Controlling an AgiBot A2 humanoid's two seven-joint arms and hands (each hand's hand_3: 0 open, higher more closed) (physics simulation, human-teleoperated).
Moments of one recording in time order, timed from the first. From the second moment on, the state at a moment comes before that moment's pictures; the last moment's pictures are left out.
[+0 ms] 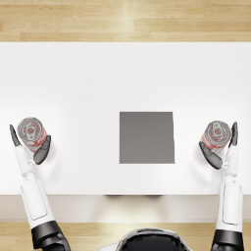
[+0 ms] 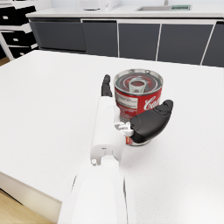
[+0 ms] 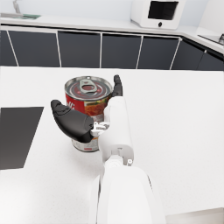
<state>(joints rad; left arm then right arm) 0.33 1.28 -0.30 -1.13 1.47 0.00 0.00 0.22 -1.31 -0.09 1.35 1.42 0.00 0.00</state>
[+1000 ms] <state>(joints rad) 0.36 1.31 -0.08 -1.41 1.47 -0.05 0.00 0.31 -1.36 -0.04 1.50 1.42 0.04 0.01</state>
